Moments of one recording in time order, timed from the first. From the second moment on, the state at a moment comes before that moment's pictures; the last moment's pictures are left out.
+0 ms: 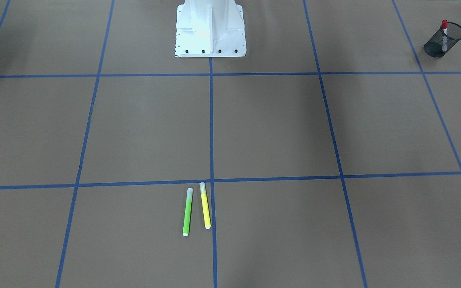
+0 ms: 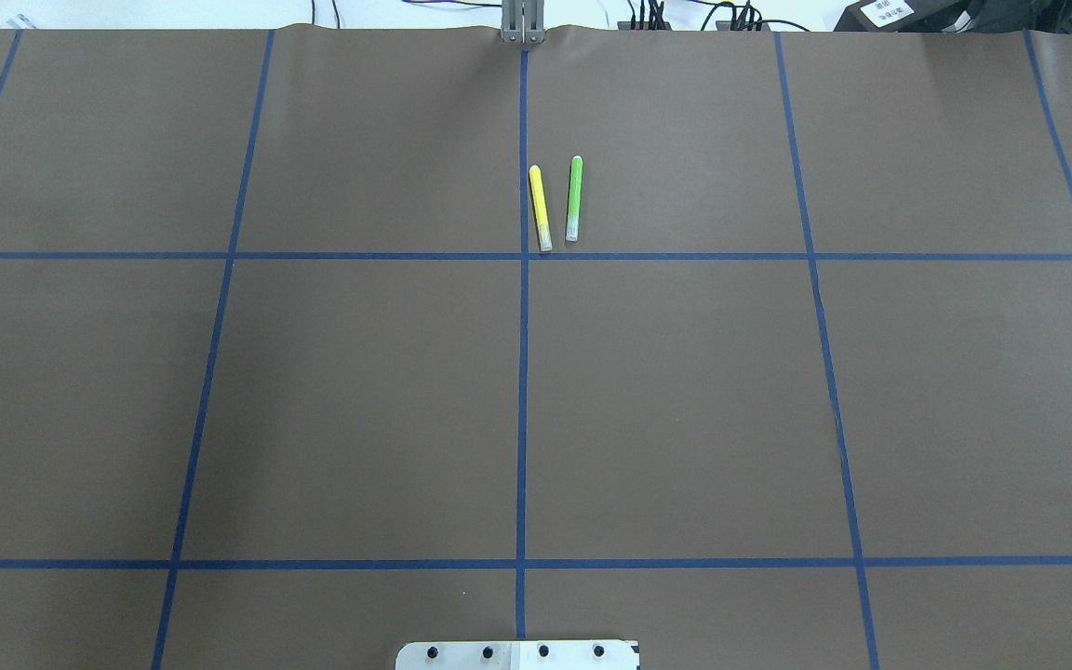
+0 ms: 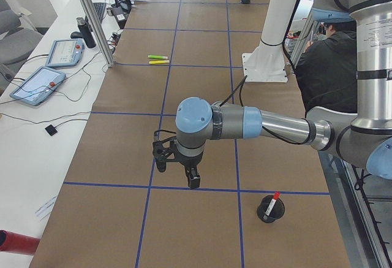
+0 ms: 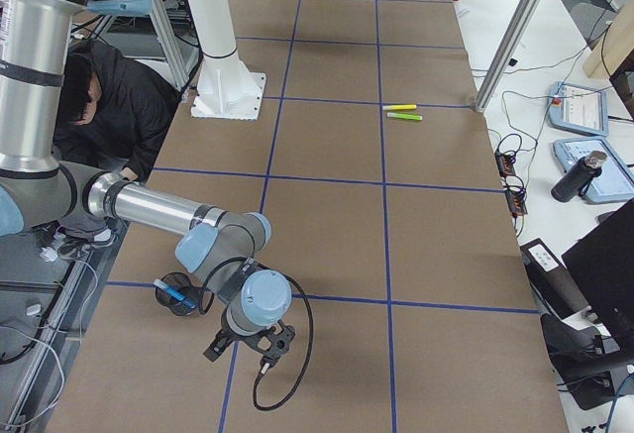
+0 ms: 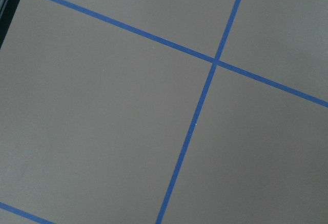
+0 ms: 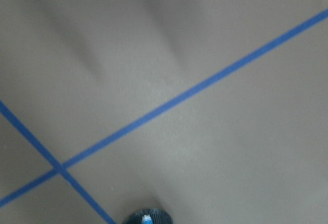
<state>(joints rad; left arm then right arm) -1.73 -1.41 -1.88 -1.44 -2.33 -0.18 1.75 -1.87 1.69 -1.95 2.22 0.05</state>
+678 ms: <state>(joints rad) -1.69 -1.36 -1.81 -1.71 -2.32 -0.19 1.75 -1.81 1.71 -1.59 2.35 0.19</state>
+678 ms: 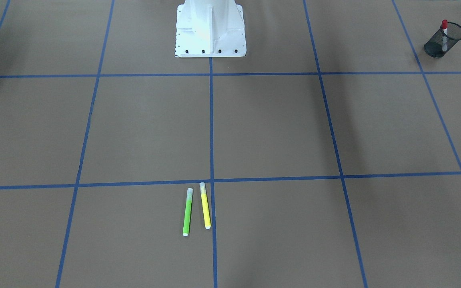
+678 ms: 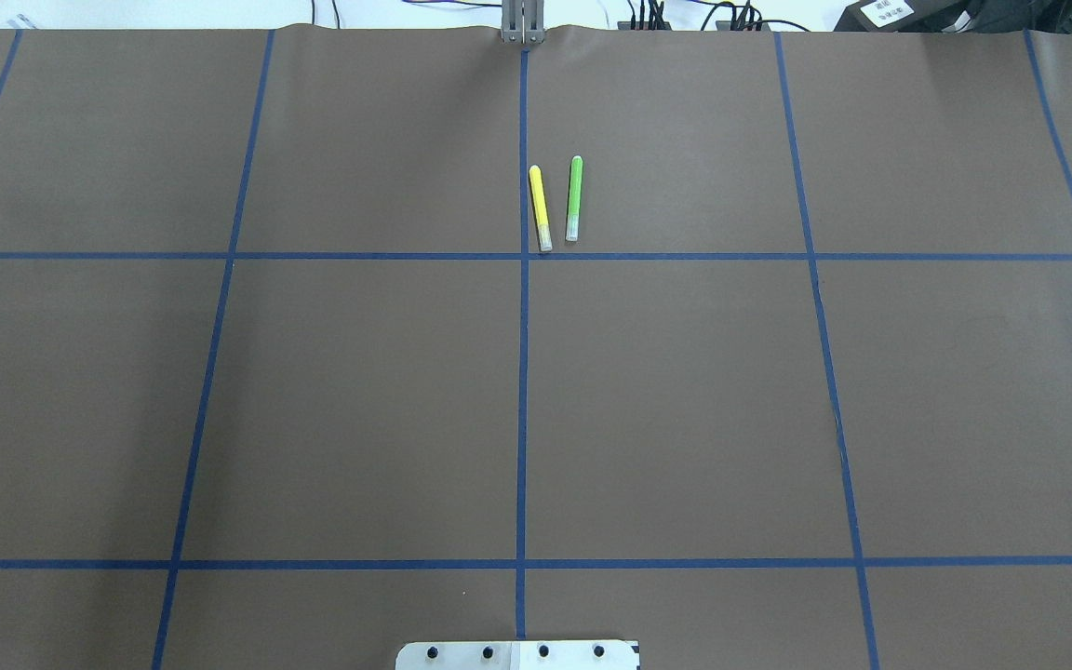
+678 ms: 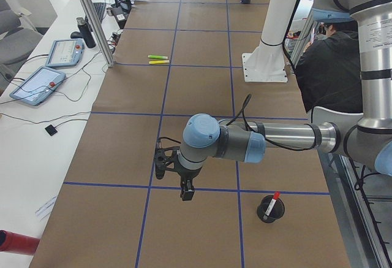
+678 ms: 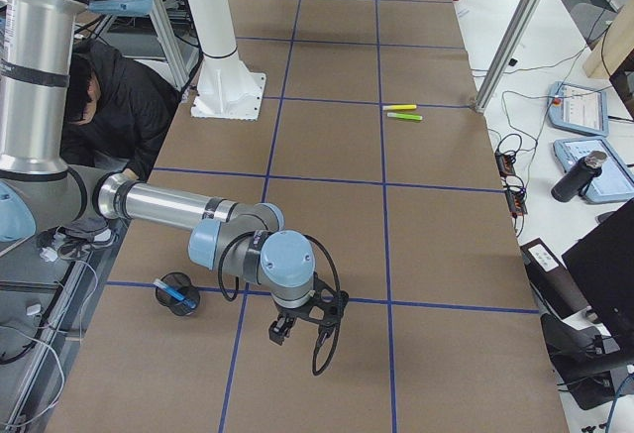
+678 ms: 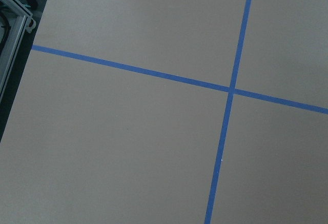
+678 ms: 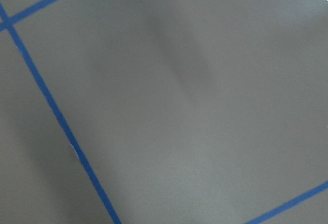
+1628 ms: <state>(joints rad) -1.56 -1.38 -1.75 -1.74 -2.34 -0.30 1.62 -1.69 1.71 -1.45 2.40 0.37</state>
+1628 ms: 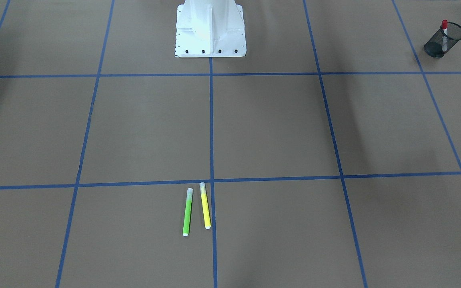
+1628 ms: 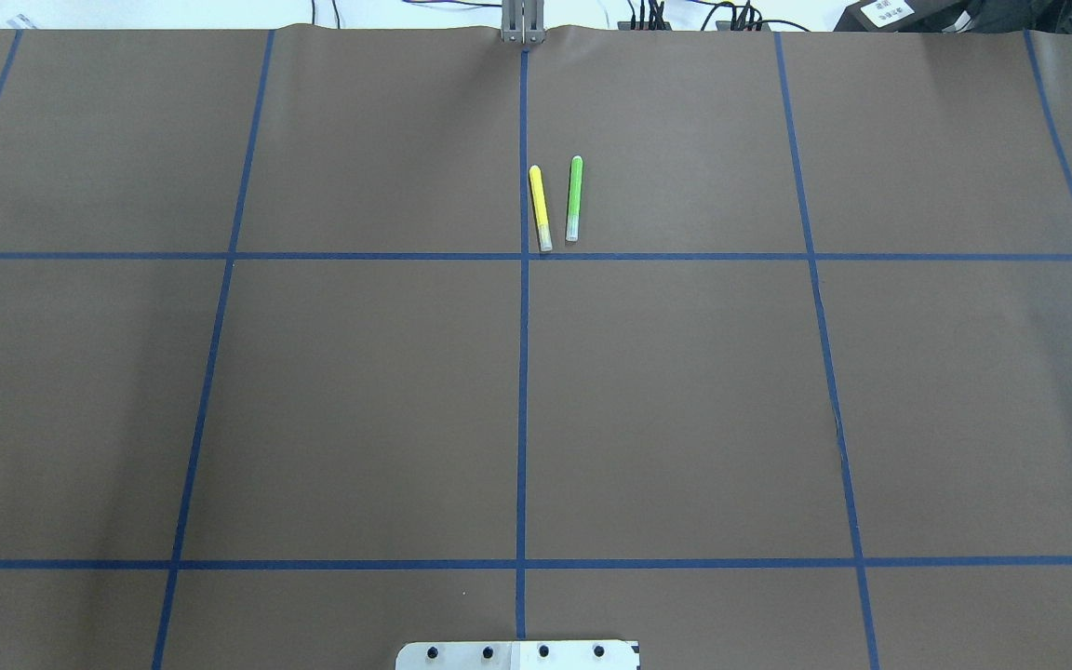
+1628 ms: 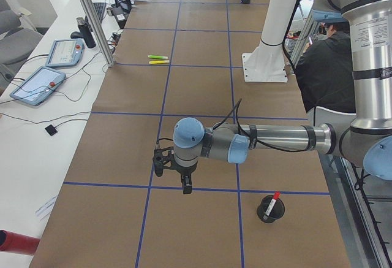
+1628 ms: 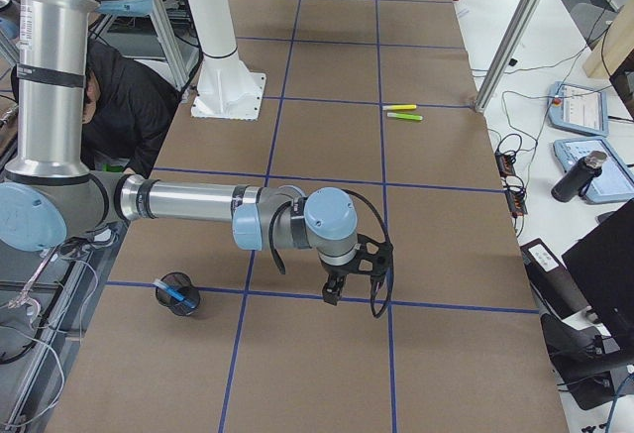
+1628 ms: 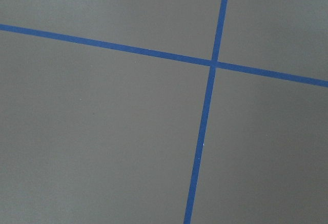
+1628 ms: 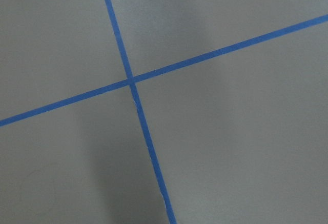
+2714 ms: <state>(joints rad) -1.55 -1.39 -1.77 -1.73 -2.34 -0.31 1.54 -1.56 1.68 -1.57 2.40 0.39</state>
